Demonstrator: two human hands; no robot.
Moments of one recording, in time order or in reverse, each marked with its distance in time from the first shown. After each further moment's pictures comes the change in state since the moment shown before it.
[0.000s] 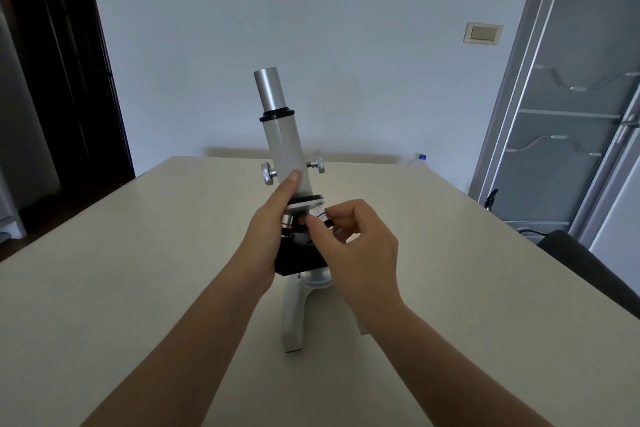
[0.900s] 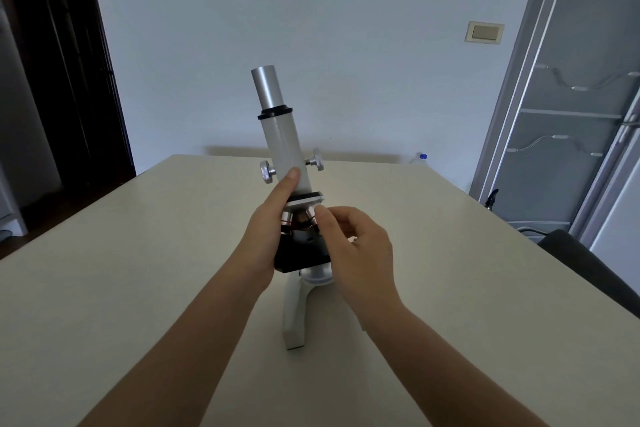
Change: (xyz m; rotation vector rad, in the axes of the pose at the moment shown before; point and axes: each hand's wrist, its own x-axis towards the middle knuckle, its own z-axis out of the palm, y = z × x) left_hand 0.003 -0.001 -0.005 0.071 0.038 -0.012; right_hand -0.002 0.004 0.004 0.043 -0.077 0.126
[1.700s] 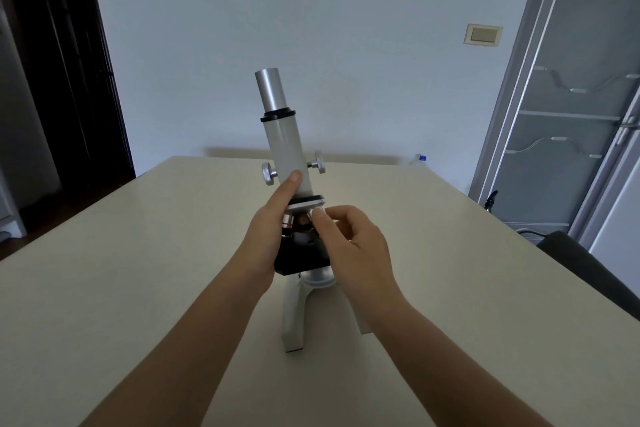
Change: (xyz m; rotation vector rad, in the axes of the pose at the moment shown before) left_hand -0.002 0.000 0.002 0.005 -0.034 0.011; right_hand 0.004 -0.002 -0.002 -0.072 -0.075 0.055
